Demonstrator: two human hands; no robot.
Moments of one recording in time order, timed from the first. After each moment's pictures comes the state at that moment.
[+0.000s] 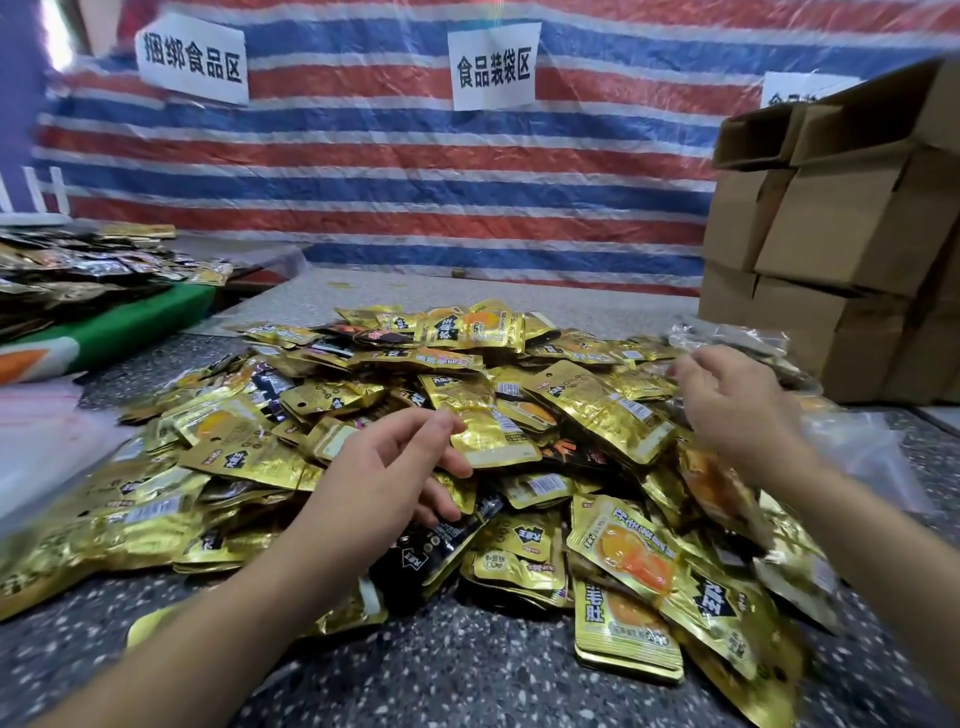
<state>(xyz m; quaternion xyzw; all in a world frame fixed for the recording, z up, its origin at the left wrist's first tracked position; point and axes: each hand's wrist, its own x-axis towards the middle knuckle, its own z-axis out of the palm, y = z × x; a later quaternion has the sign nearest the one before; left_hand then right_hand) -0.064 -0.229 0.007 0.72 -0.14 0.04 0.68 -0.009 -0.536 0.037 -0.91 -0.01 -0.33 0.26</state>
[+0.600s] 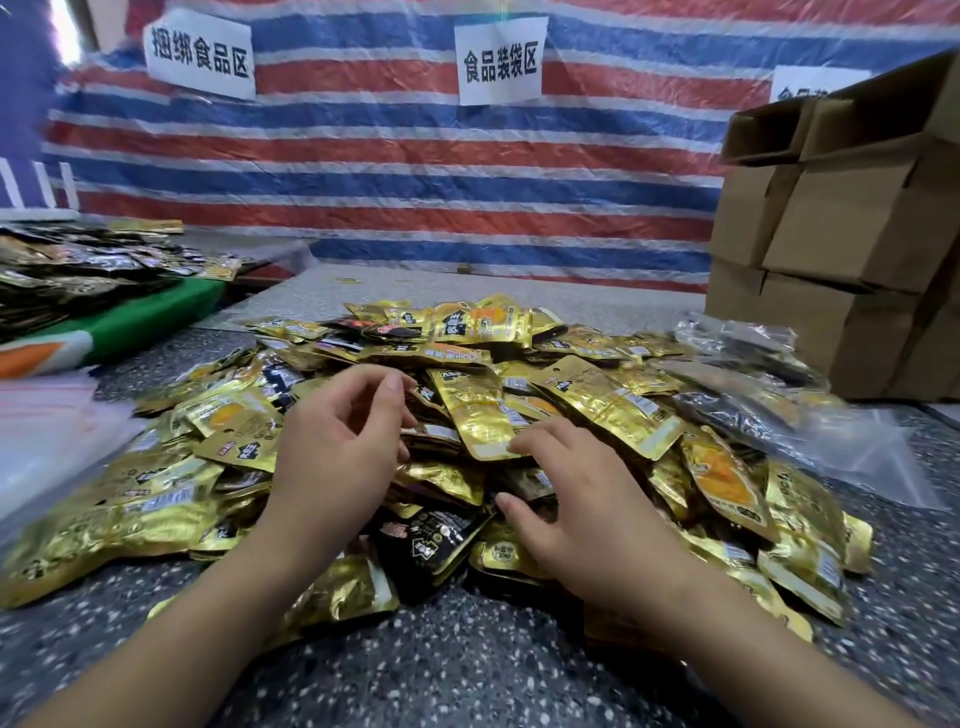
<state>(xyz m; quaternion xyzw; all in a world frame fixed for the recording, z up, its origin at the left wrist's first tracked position) -0.057 -0.213 0.011 0.75 -0.11 0.31 0.57 -0.072 -0.418 -0.004 -0.94 -0.21 -0.20 0.16</state>
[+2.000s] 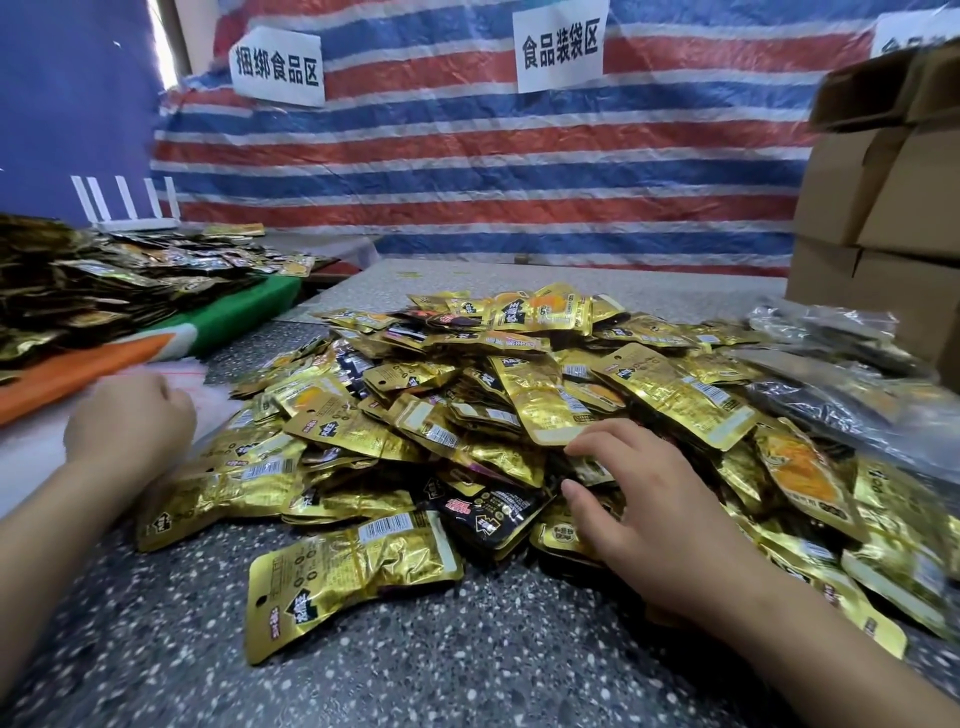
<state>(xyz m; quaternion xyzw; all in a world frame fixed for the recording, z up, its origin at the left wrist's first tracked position) -0.007 0.023 -0.015 0.91 0.26 0.29 0.12 -0.081 -0.420 -0.014 -0.93 -0.23 -0.20 0.21</state>
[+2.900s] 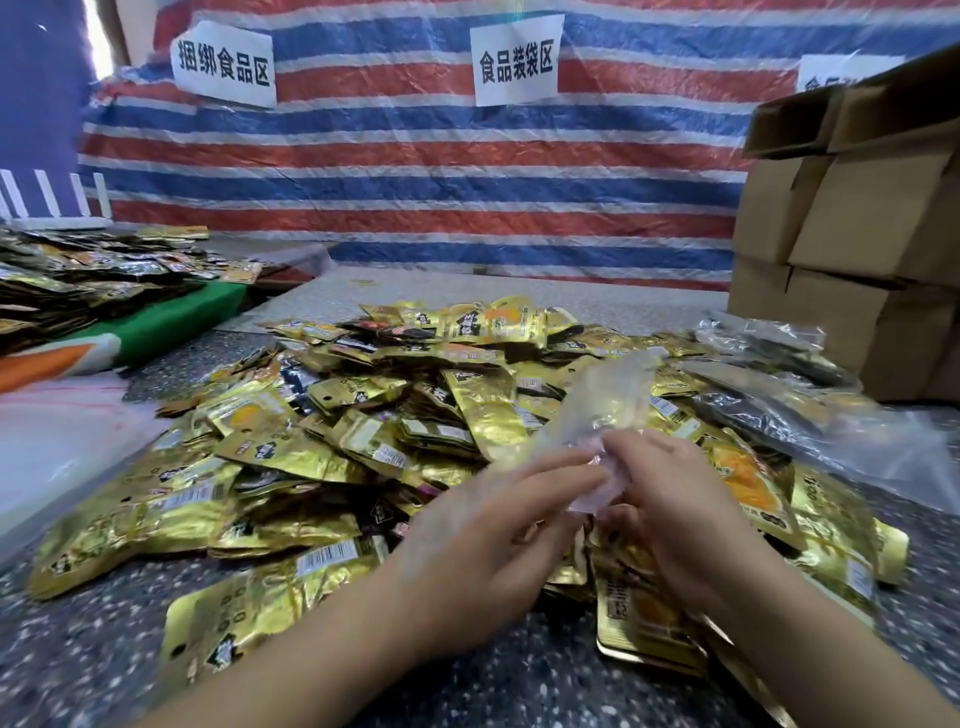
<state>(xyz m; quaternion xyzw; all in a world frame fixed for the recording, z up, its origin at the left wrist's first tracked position) -0.080 -0.262 -0.015 0.80 -0.42 0.22 0.36 -0.072 -0.432 0.010 -0.69 0.04 -0.05 0.73</state>
